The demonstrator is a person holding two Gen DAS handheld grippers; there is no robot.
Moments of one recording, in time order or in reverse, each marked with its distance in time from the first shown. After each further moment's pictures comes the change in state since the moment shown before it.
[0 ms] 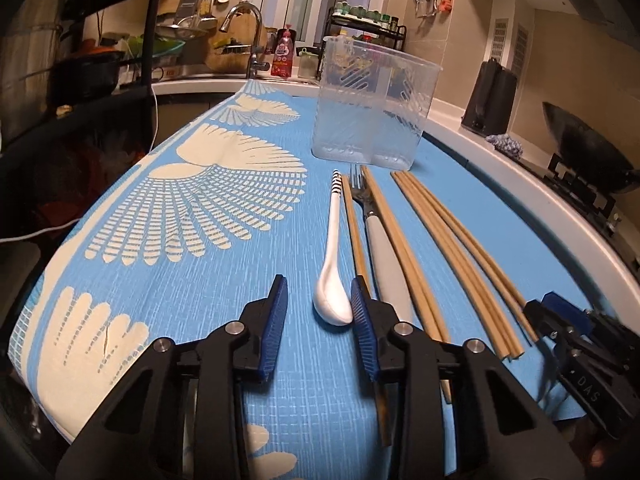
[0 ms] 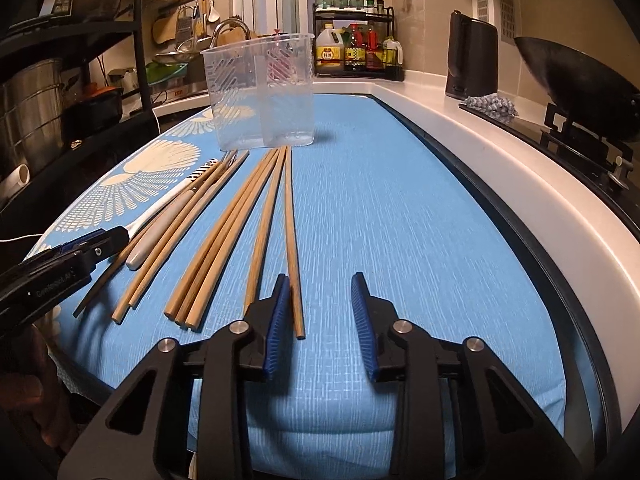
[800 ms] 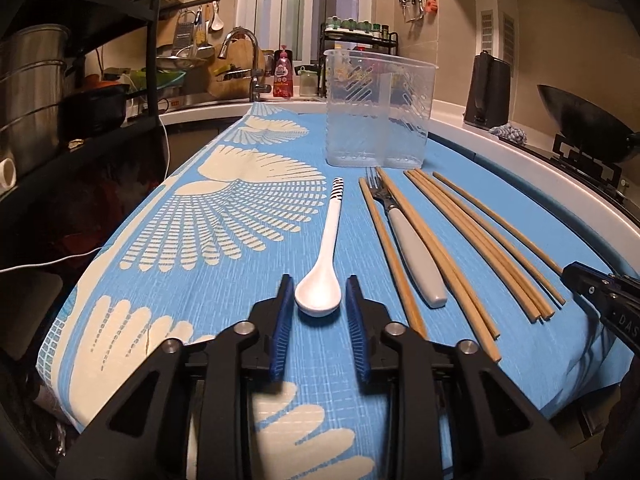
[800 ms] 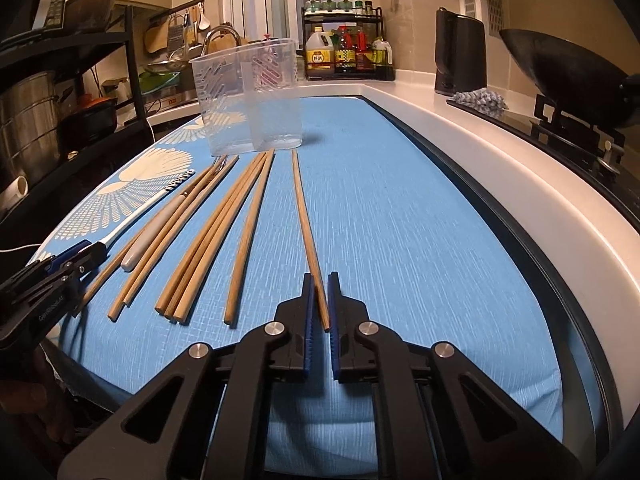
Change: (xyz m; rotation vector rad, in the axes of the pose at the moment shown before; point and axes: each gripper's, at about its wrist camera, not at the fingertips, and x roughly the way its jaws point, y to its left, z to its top) left arm -0.013 0.009 -0.013 0.090 -0.069 0.050; right arm -0.005 -0.012 -0.005 0.047 -0.009 -0.008
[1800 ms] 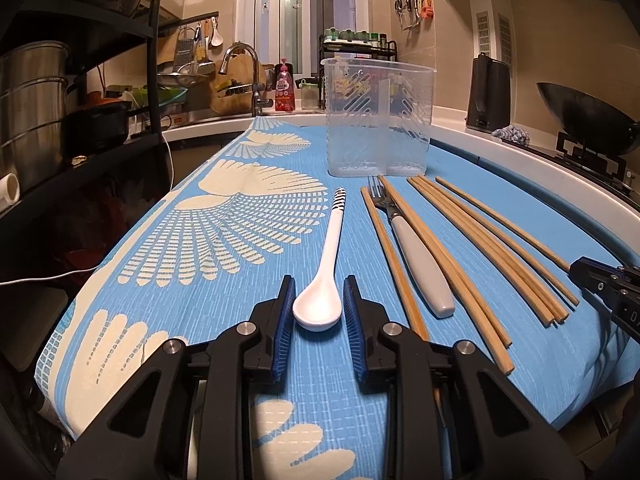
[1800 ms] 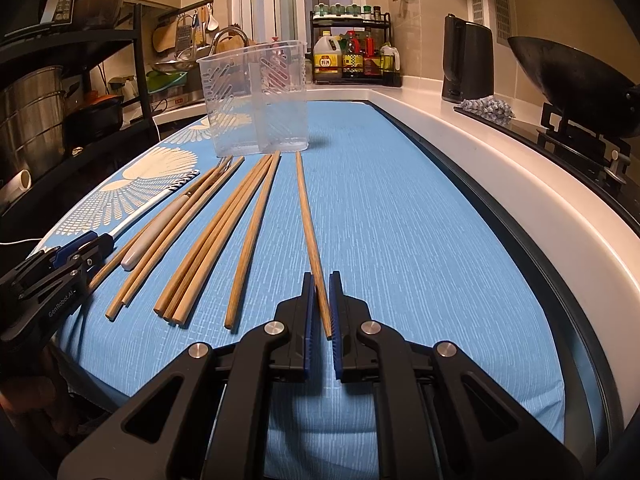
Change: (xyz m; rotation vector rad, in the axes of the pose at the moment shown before) left arm 0.004 -0.006 -0.002 0.035 -0.053 0.038; right arm 0.004 0.002 0.000 -0.032 -0.019 0.010
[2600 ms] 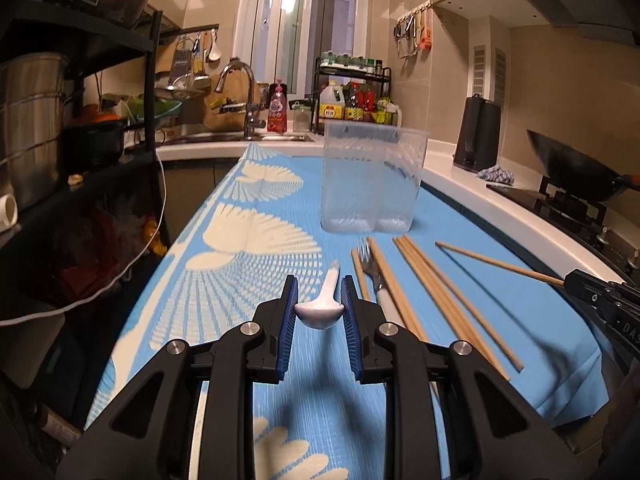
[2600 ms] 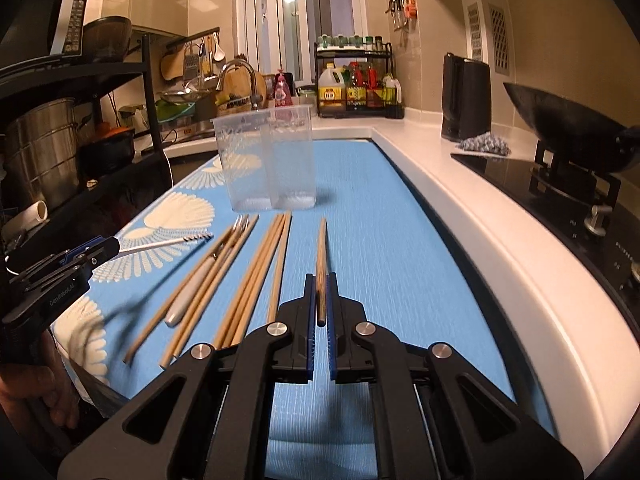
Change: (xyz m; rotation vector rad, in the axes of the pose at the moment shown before) left arm -0.031 0.019 0.058 -0.045 -0.058 -0.076; right arm -0.048 0.001 0.044 0.006 -0.097 0.028
